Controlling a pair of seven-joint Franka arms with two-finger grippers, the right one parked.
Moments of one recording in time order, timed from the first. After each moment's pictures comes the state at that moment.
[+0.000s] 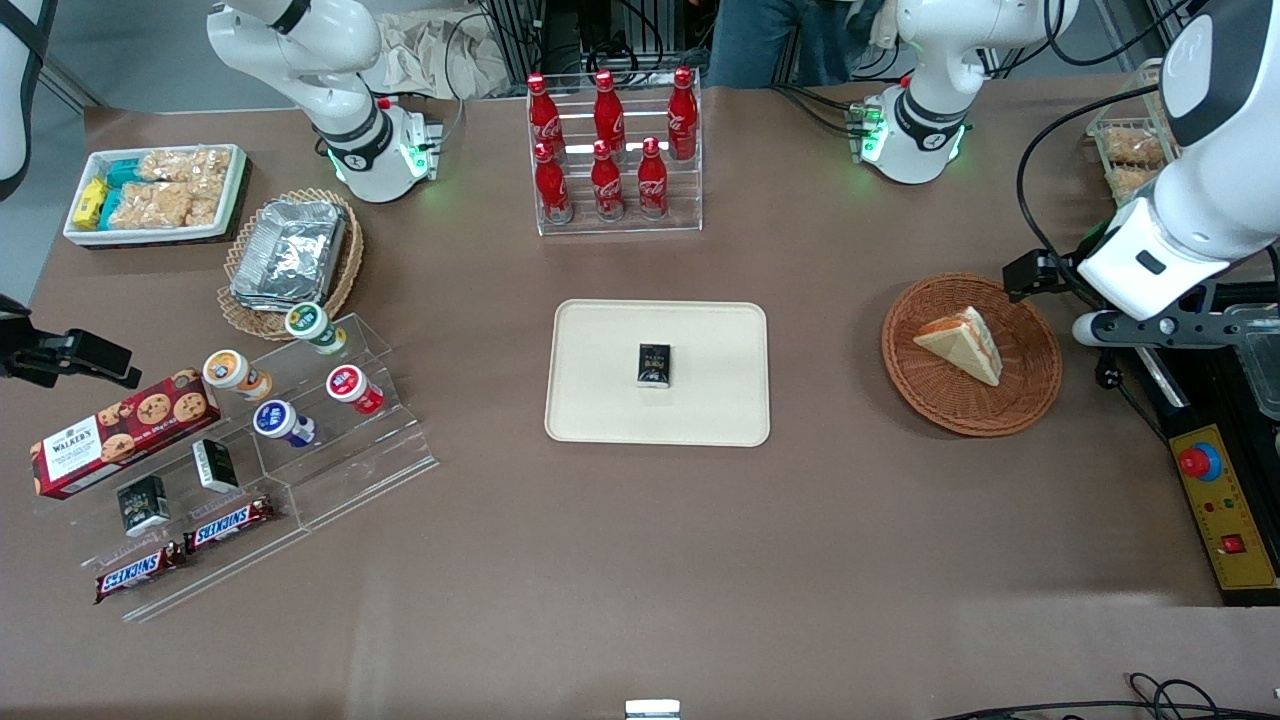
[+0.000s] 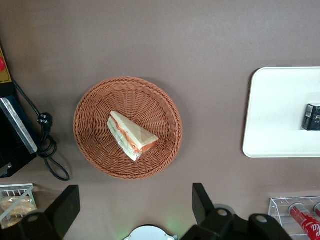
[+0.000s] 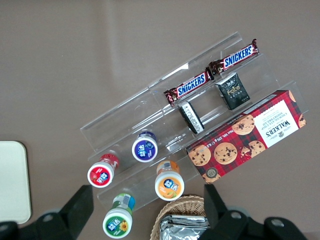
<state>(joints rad) -0.04 0.05 -0.10 -1.60 0.01 1.50 -0.08</state>
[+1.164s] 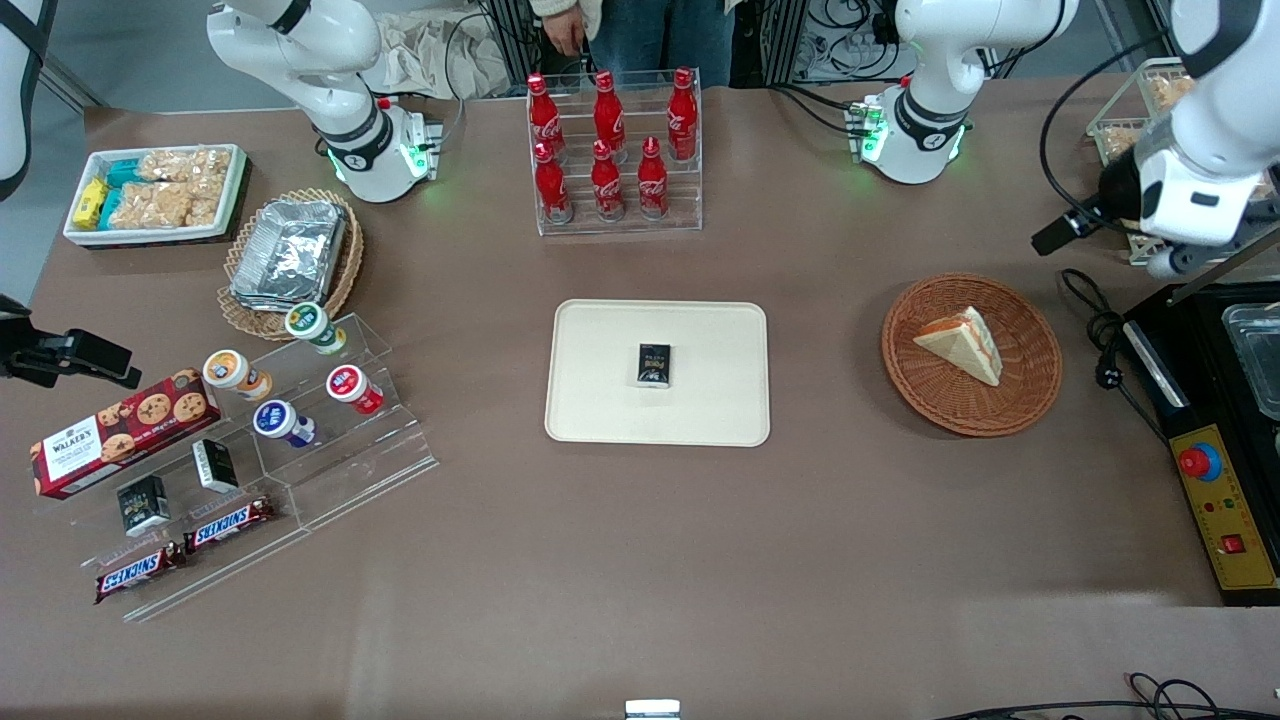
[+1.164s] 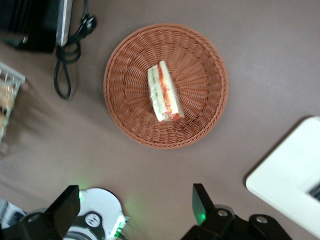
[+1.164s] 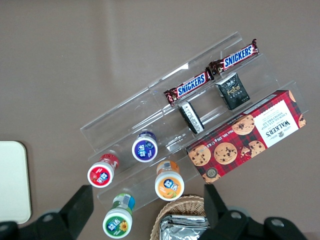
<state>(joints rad) -0.04 -0.32 -0.01 -2.08 0.02 1.60 -0.65</state>
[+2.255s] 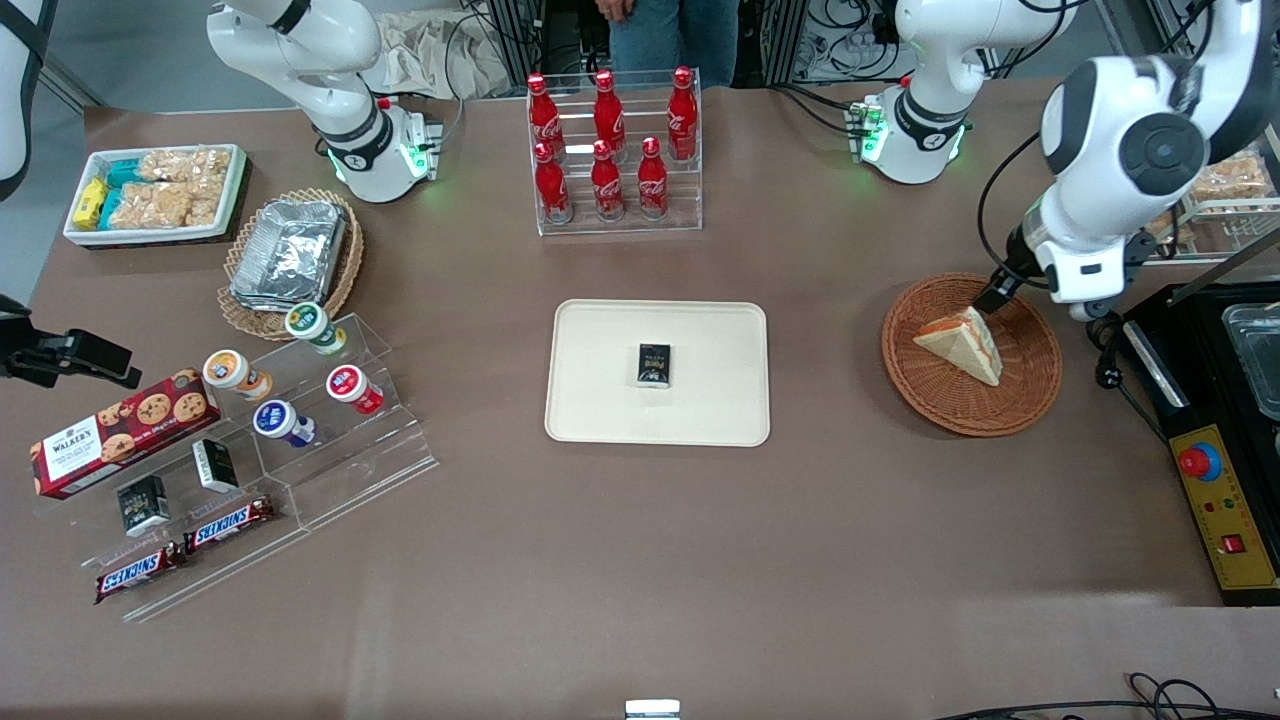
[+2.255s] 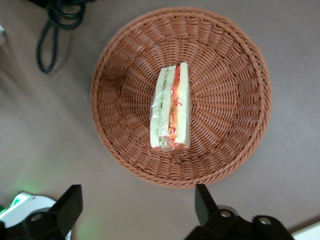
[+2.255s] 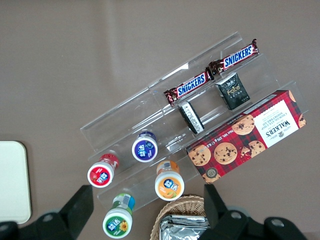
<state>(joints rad) -0.03 -0.23 -0.06 -2.43 0.08 2.04 -1.00</state>
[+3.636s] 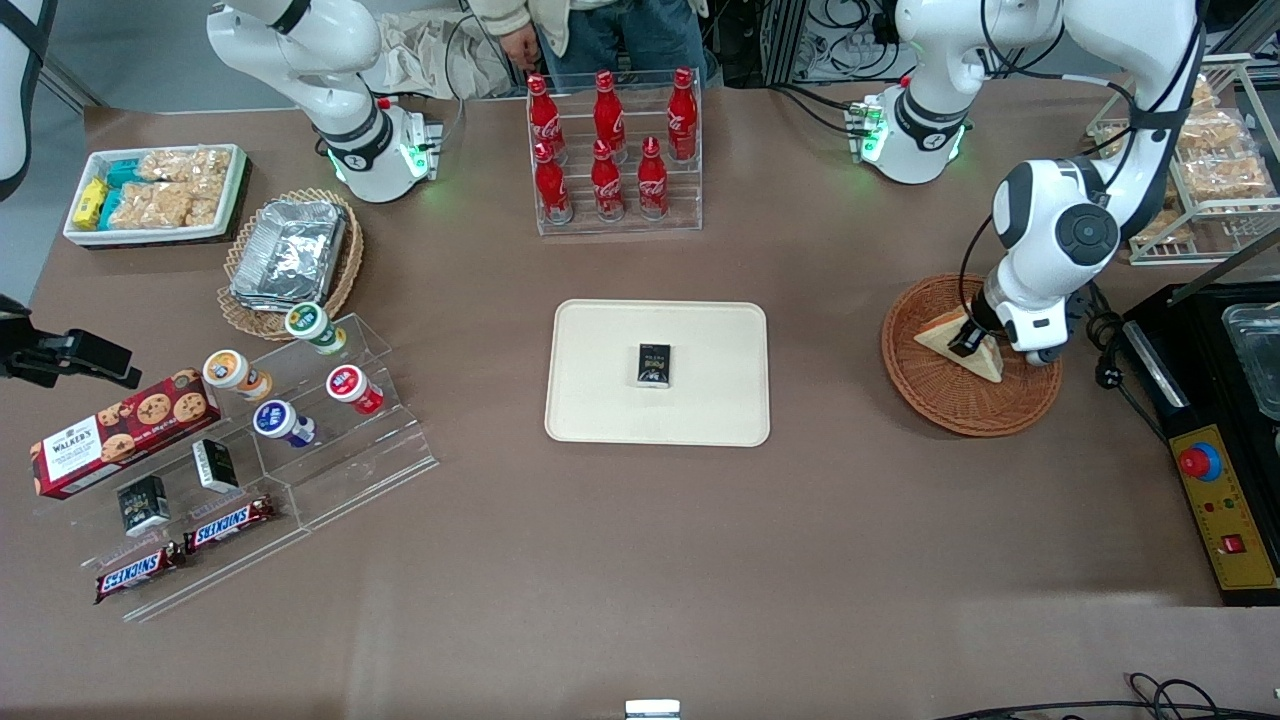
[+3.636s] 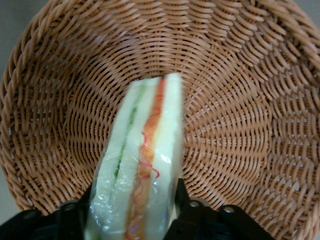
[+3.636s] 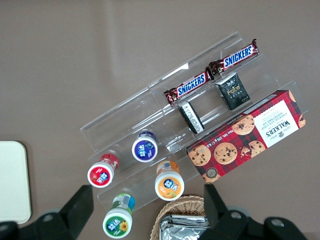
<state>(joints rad) -0.03 0.05 0.03 -2.59 0.08 2.56 -1.00</state>
